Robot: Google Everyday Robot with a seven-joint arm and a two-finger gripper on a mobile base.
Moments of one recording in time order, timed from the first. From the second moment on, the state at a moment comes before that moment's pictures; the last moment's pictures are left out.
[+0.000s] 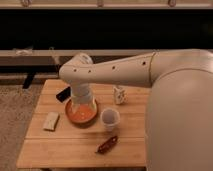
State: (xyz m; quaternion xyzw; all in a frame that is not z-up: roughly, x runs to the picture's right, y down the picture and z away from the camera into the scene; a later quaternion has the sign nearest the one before) arm -0.104 0.102 0.703 -0.26 0.23 0.64 0.68
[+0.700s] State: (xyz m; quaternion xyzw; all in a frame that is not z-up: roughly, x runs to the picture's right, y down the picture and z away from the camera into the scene) arm -0.158 0.058 0.774 -0.31 0.22 0.59 0.71
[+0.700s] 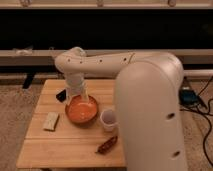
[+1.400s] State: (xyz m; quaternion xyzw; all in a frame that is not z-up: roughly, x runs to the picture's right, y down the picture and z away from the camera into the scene) arm -0.197 -0.013 0.910 -0.31 0.22 0.59 0.71
